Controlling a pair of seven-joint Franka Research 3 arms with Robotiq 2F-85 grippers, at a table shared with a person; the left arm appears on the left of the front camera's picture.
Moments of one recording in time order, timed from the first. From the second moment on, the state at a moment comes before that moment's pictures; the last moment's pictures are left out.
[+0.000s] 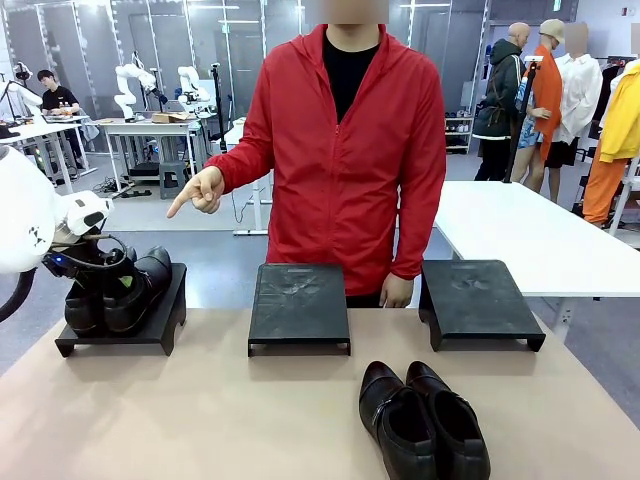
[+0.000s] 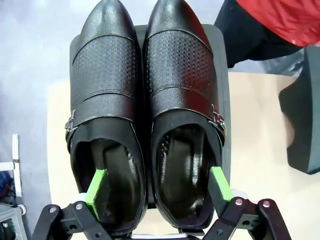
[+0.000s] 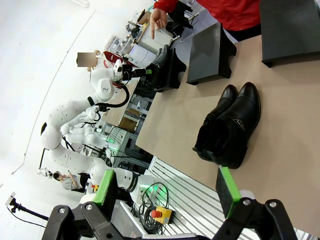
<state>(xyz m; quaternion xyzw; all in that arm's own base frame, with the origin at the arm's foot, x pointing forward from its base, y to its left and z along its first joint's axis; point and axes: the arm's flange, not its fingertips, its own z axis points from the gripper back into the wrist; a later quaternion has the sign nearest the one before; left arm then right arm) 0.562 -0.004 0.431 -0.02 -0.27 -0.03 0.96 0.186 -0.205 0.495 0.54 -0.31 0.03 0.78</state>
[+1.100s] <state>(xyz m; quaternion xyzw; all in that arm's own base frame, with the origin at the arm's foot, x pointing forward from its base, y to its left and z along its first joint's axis) 0.563 -0.004 0.425 -0.02 -0.27 -0.03 0.96 0.186 -0.205 0.495 0.54 -0.31 0.03 0.78</state>
